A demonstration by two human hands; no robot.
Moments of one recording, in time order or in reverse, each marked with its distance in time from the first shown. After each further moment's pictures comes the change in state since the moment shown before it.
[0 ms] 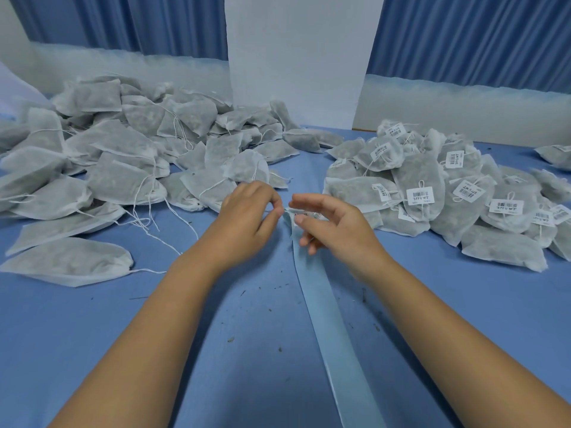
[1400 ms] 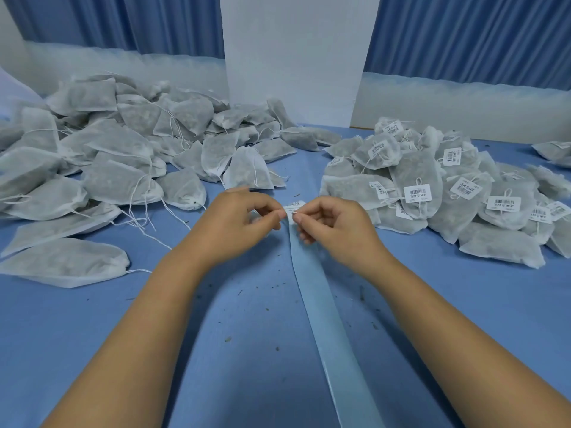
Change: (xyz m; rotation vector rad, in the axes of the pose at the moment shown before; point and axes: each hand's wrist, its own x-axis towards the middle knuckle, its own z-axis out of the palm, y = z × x) left_hand -0.005 0.012 -0.016 -0.252 -0.043 -0.100; right_hand -0.001 -0.002 -0.004 -0.267 0.055 -0.132
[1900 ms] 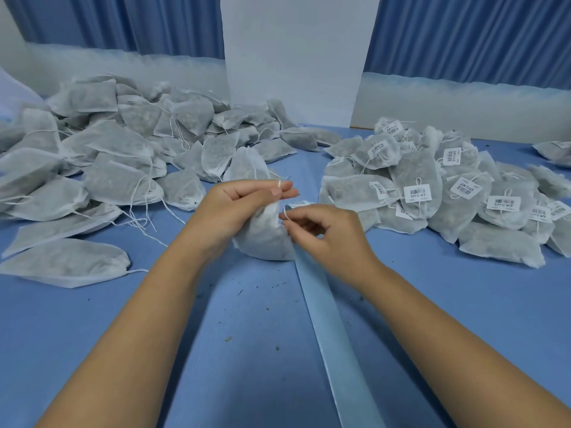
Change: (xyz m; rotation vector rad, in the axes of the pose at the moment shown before) left_hand 0.003 0.005 -0.002 -0.803 0.007 -0.202; right_hand -0.009 0.004 0.012 -0.198 0.017 -0.257
